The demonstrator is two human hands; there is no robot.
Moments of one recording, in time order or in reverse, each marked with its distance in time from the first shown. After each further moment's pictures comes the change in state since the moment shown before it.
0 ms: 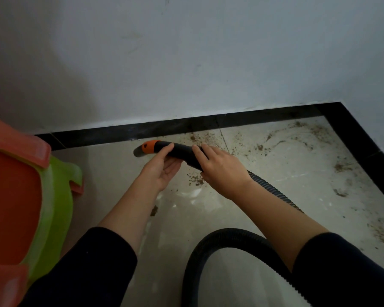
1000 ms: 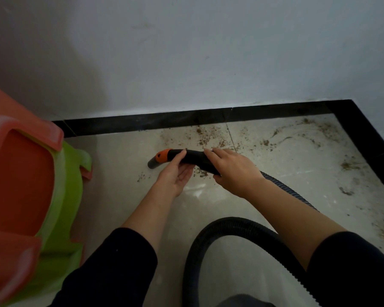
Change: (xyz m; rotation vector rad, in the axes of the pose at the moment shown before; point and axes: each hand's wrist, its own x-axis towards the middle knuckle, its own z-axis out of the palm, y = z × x) left_hand -0.012 -0.045 -0.004 -0.077 0.050 -0.069; right_hand -0.023 0.006 -0.002 0.157 -0.111 -0.050
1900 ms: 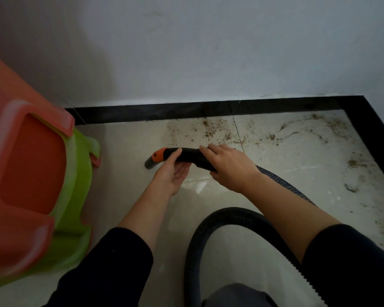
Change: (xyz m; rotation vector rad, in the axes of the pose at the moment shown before) left_hand -0.018 0.000 -0.025 -0.043 0.042 -0.002; right_hand 0.000 -0.020 0.000 -0.009 -0.001 -0.089
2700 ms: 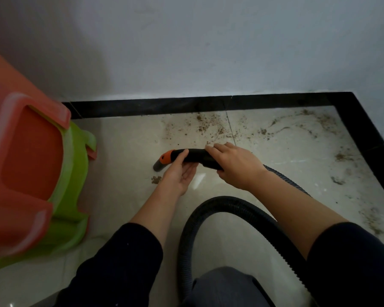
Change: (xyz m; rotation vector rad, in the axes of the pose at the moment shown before) left_hand -0.028 -0.038 0.021 -0.053 -0.003 -0.044; right_hand -0.041 0.018 -0.009 -0.008 -0.027 0.005
